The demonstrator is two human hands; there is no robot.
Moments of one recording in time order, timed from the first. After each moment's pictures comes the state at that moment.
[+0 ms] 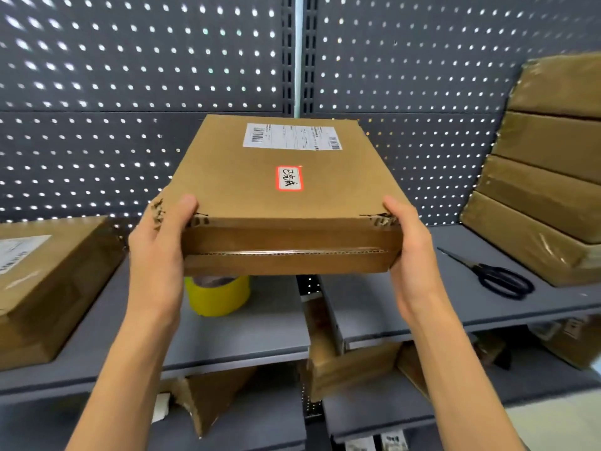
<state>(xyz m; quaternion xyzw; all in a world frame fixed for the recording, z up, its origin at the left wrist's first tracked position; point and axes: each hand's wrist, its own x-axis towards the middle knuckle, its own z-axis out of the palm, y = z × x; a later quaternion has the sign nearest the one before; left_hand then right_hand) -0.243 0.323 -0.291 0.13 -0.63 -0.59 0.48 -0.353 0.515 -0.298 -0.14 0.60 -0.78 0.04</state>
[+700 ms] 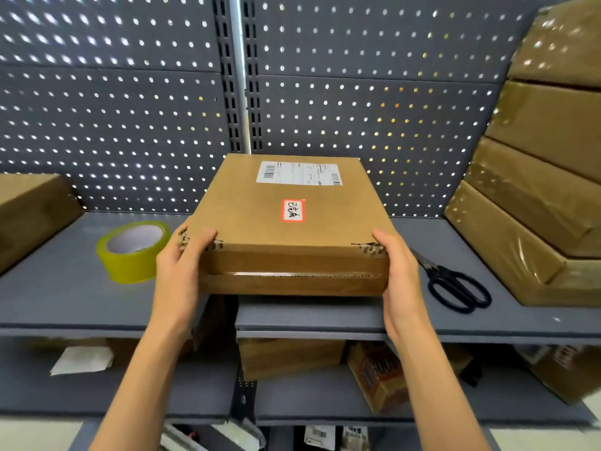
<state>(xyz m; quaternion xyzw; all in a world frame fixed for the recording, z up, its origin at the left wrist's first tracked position) -0.328 0.445 -0.359 0.23 -0.62 -0.60 0.45 -0.457 0.625 -0.366 -0.12 0.60 -0.78 0.13</state>
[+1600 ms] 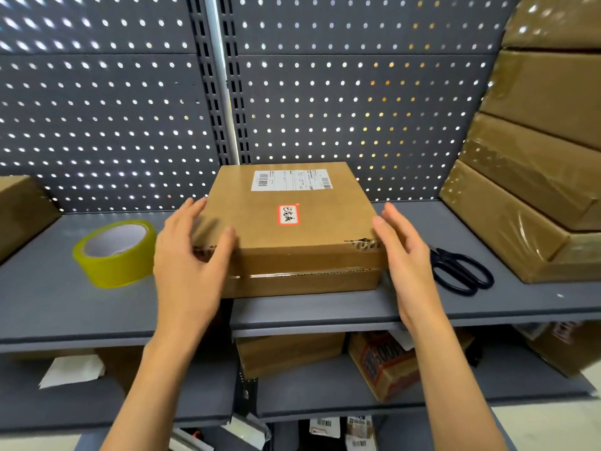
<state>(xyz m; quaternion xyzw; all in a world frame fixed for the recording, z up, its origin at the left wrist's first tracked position) -0.340 0.443 -0.370 0.24 -0.79 -0.31 0.46 -0.476 0.635 -0.377 -0.16 0.65 -0.74 0.06</state>
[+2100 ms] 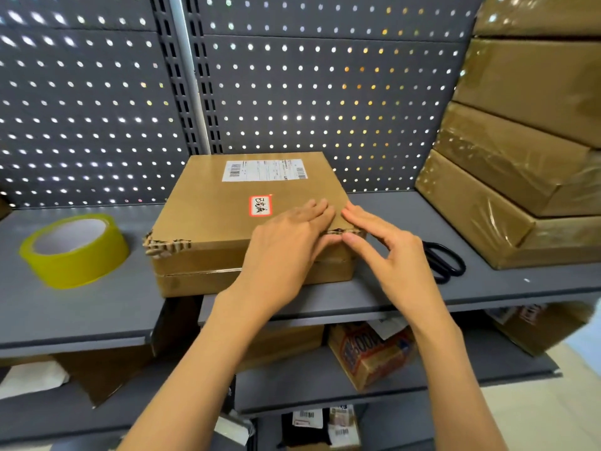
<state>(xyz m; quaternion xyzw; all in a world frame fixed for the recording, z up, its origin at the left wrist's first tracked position) -0.423 0.509 -0.368 -0.03 -0.95 0.00 0.32 -0.485 0.664 -0.383 -0.37 0.77 -0.52 -0.06</state>
